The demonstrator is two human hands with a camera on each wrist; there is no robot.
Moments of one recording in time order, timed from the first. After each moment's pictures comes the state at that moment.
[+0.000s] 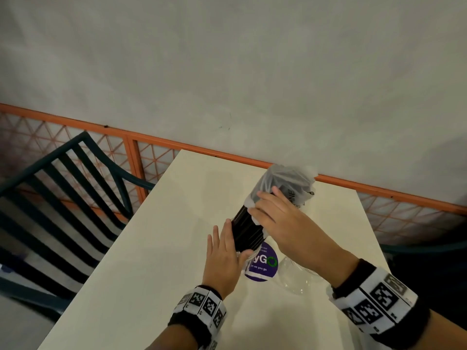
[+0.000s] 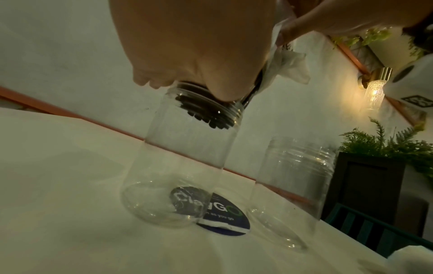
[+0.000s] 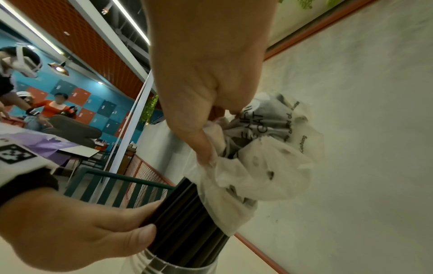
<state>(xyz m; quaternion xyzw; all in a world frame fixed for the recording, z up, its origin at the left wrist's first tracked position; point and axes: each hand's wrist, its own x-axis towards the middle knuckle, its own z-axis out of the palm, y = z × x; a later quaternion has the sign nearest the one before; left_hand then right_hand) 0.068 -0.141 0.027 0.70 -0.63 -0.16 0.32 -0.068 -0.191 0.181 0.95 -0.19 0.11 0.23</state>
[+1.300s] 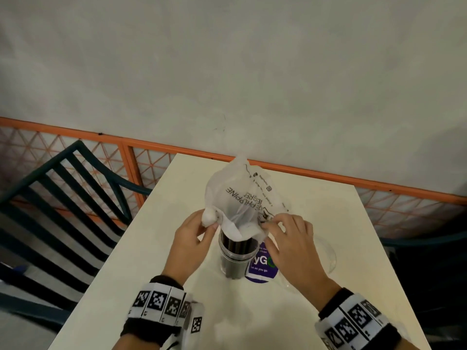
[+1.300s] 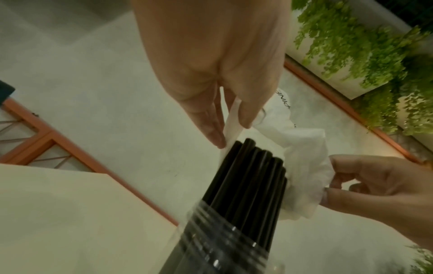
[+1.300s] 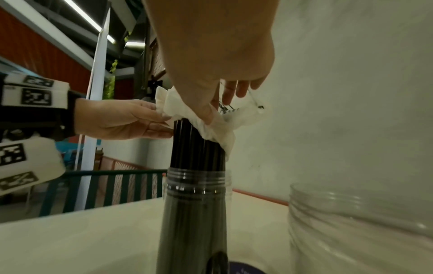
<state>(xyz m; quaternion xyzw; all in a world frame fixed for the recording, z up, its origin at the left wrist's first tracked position) 0.129 -0.135 0.100 0.59 -0.56 -0.19 0.55 -0.079 -0.182 0.121 0.85 -0.43 0.26 0.14</state>
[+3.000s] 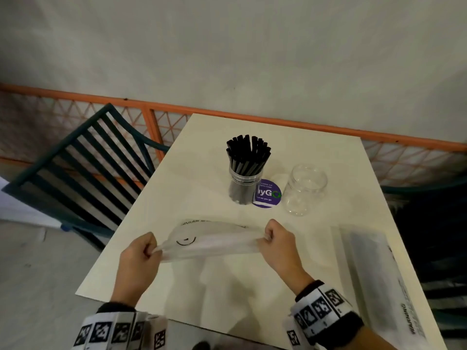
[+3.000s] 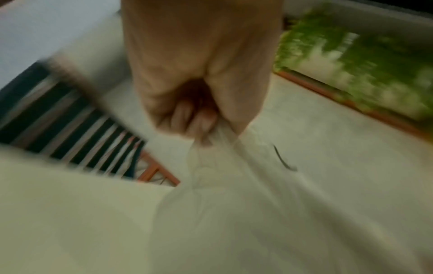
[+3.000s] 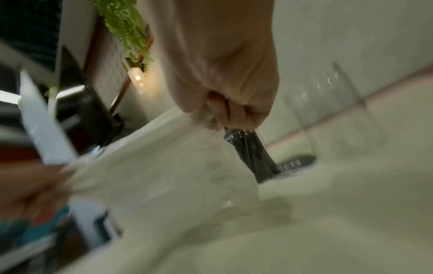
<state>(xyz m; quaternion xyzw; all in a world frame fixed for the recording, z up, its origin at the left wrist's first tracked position) 0.133 0.100 0.076 0.79 -0.42 -0.18 0.41 -0.096 -0.016 0.065 0.67 -0.57 0.28 -0.37</state>
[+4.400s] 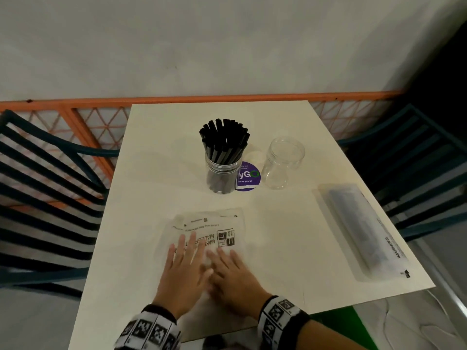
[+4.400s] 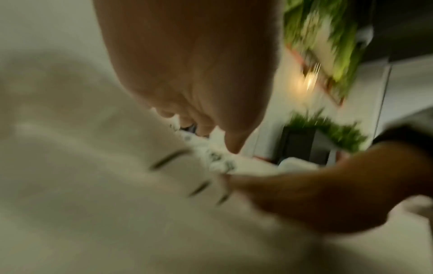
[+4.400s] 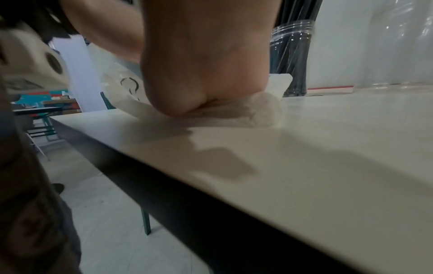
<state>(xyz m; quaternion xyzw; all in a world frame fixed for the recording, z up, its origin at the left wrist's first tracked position) 0.155 0.057 -0.011 0.61 -0.77 -0.17 -0.04 -0.010 0.048 -0.034 0.87 -0.45 -0.11 -0.18</state>
